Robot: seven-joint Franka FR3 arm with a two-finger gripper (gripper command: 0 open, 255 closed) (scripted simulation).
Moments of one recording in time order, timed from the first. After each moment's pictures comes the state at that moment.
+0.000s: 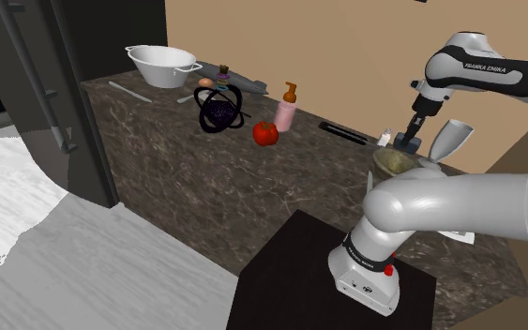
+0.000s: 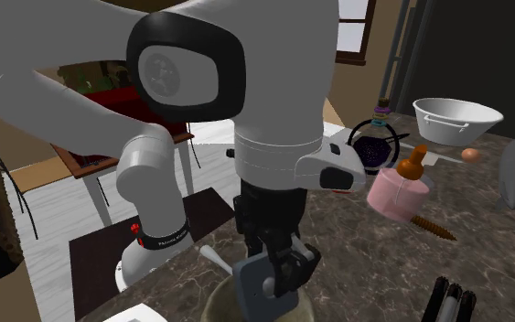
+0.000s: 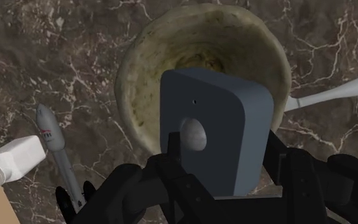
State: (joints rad) arm -0.37 -0.87 -0.83 -2.47 -0.65 1.73 -0.85
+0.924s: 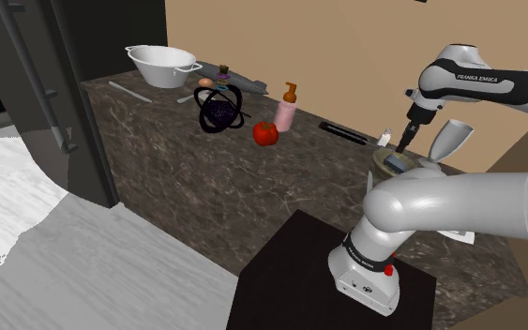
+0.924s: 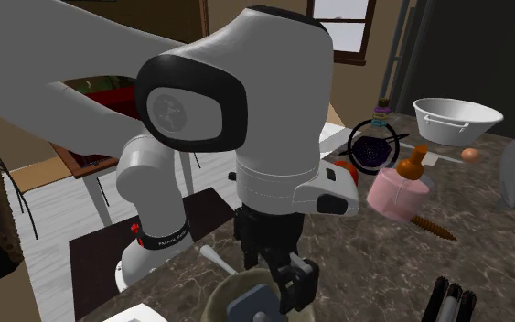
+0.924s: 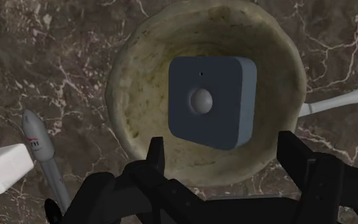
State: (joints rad) arm -0.37 -0.86 -0.87 -2.53 -0.68 1.81 -0.84
